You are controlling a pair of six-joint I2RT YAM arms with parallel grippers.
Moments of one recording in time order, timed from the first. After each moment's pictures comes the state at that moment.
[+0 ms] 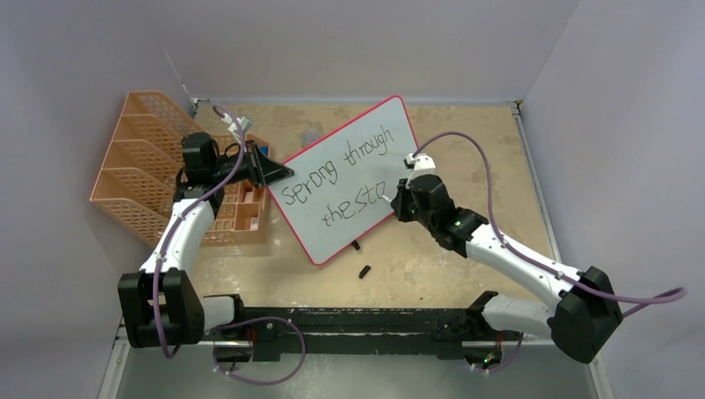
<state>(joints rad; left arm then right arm) 0.08 1.24 0.87 0.04 1.13 -0.36 0.70 1.17 0.77 -0.20 0.21 0.43</state>
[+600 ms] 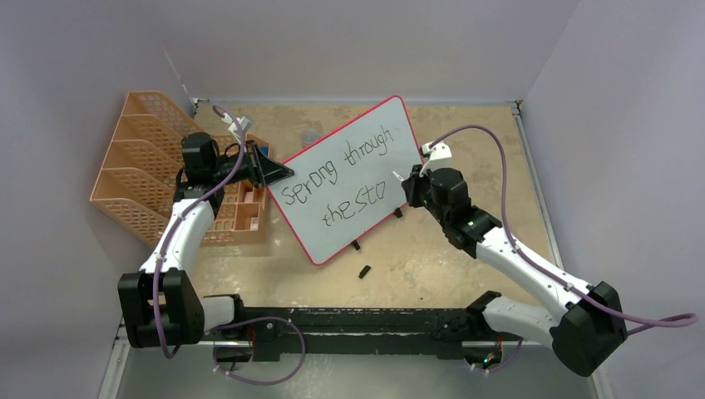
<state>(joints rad) 0.08 1.24 0.87 0.04 1.13 -0.36 0.60 1.08 0.75 -0.06 0.21 0.29</state>
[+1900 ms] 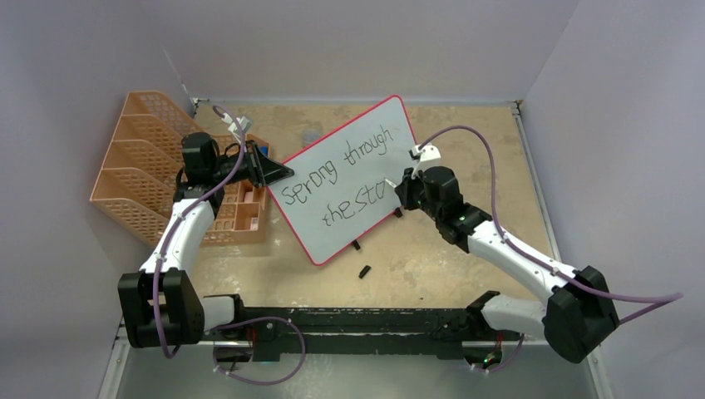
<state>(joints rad) 0.08 1.24 0.87 0.04 1.13 -0.36 0.58 1.17 0.74 -0.02 0.11 0.27</state>
